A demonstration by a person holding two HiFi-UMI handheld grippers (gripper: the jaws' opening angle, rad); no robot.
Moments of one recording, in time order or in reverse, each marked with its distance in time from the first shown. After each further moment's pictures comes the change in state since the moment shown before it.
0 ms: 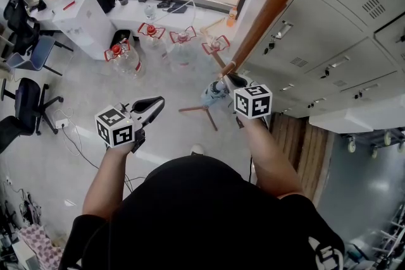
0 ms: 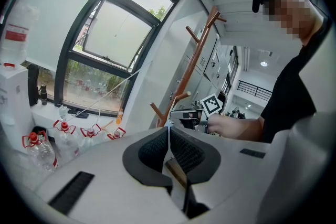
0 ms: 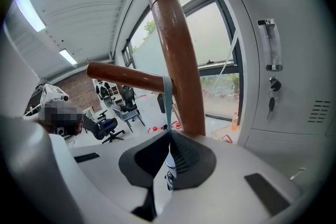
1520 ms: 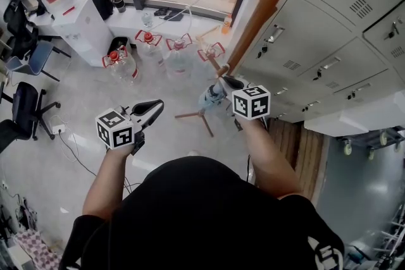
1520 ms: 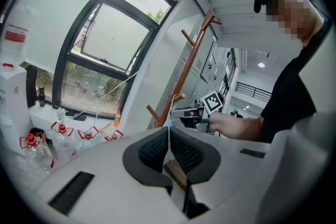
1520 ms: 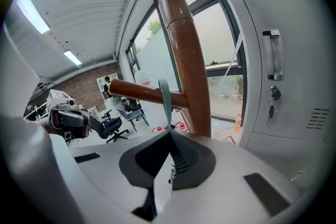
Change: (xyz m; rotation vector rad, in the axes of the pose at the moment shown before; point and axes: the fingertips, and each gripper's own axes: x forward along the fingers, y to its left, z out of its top) left arm -0.010 -0.017 0.001 0.010 -0.027 -0.016; right arm -0.023 0.021 0.013 -0.015 0.006 0.040
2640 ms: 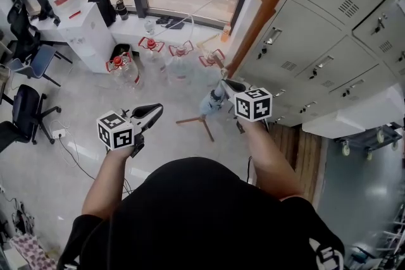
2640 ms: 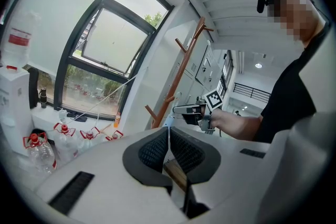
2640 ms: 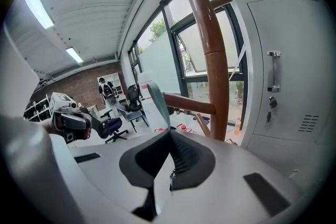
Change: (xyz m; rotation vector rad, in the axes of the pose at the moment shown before) left arm -0.064 -0.023 -0.013 0.015 -0.023 -0.015; right arm -0.035 0.061 0.006 -0.031 -0.024 -0.020
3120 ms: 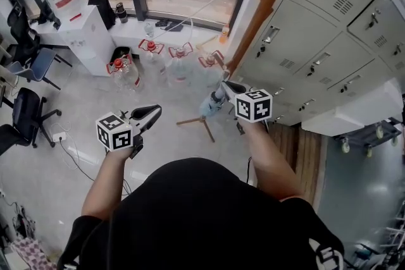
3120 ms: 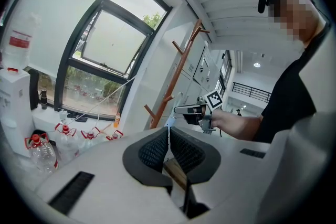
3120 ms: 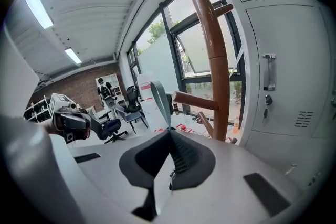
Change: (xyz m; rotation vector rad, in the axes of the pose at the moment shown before) left arm -0.030 -0.011 -0.006 0.011 -0.002 -0.006; right arm -0.016 0.024 -0.007 0.010 -0.012 -0.020
